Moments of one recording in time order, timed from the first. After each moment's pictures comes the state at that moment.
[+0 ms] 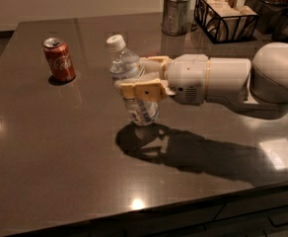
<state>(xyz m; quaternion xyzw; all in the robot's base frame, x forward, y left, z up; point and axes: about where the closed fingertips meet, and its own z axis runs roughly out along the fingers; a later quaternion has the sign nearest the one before) 0.489 0.026 0.969 -0.46 0.60 0.39 0.53</state>
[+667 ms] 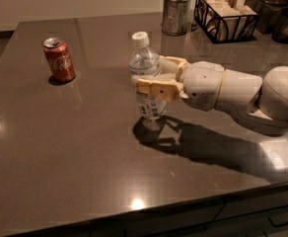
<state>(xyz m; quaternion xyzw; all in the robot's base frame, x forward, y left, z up) 0.512 -0.012 0.963 -0.41 0.57 0.39 0.60</state>
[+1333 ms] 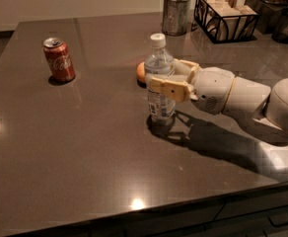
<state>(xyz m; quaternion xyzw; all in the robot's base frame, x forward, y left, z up) 0.530 -0.042 0.950 -0.36 0.59 0.38 0.62</state>
